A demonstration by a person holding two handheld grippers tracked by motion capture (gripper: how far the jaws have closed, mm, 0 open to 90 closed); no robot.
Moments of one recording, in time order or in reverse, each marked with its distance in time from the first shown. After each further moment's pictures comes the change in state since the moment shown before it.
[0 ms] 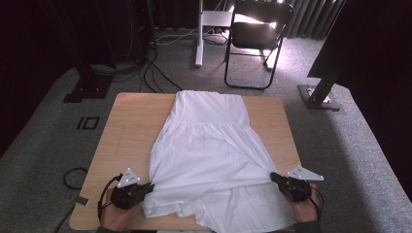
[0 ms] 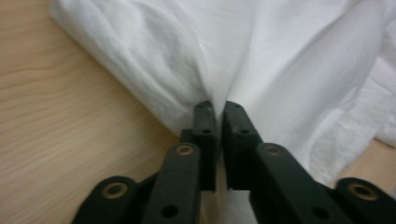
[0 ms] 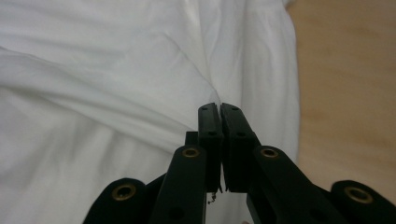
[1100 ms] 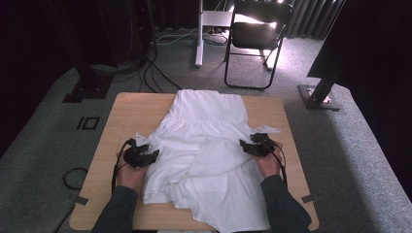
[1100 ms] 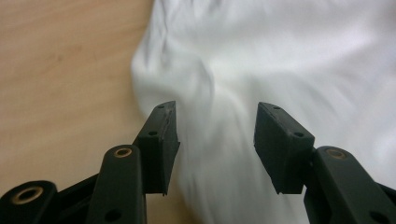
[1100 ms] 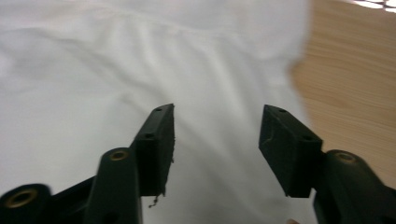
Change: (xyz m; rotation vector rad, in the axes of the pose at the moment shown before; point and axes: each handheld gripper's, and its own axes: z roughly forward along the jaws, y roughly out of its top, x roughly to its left) left arm 0.066 0.067 0.059 0.010 0.290 -0.048; right arm 0.003 0.110 0.127 0.054 -0.054 0.024
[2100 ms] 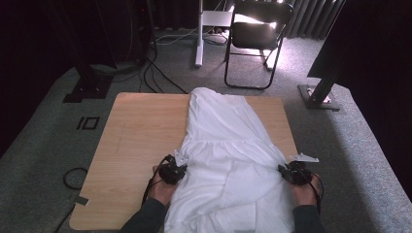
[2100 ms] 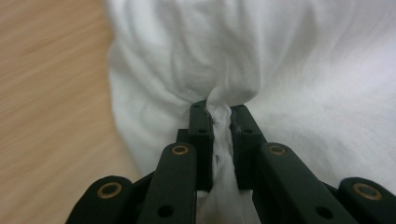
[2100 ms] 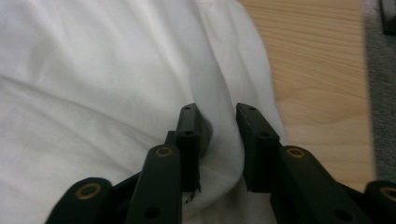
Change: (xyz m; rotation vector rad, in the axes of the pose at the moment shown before) left arm -0.104 -0.001 0.040 0.048 -0.046 0.177; right arm -0.067 -0.112 -0.068 0.137 -0.166 0.146
